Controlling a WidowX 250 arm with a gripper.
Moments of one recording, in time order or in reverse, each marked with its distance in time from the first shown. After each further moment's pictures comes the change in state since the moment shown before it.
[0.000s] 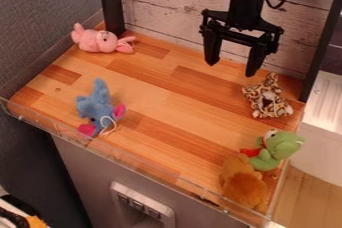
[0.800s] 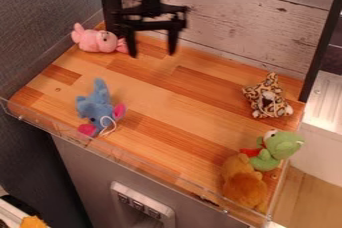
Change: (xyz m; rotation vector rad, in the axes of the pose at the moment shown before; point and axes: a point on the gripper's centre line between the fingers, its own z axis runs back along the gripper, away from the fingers) arm -0.011 0.142 -0.011 -0.046 0.008 0.644
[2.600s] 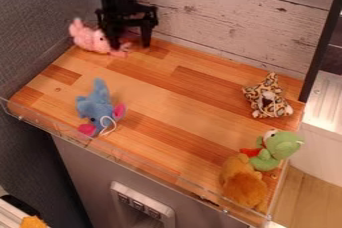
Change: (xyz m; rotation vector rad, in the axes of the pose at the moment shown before) arm 0.085 0.034 -0.042 -0.012 -0.040 -0.075
